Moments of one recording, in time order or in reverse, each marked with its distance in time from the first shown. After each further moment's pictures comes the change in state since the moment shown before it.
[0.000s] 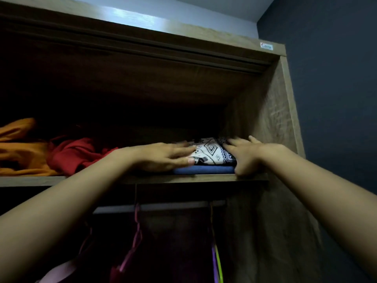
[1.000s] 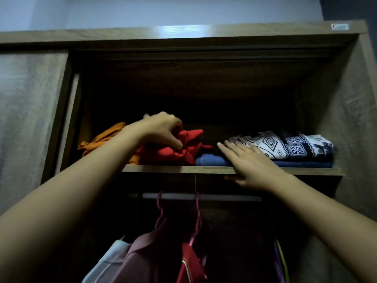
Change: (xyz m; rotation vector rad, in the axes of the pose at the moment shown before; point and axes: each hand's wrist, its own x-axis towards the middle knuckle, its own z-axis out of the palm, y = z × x) left_hand -0.093 -0.053 -0.063 0.308 0.237 -0.470; right_hand 0.010 -0.117 0.023 0.109 0.502 -0.319
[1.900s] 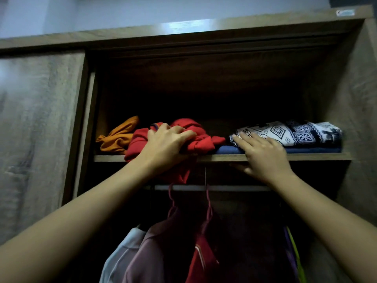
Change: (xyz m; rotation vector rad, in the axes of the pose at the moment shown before) left_hand -0.071 0.011 0.047 0.118 0.343 0.059; right_hand -0.011 -0.009 0.025 -0.027 0.338 0.197
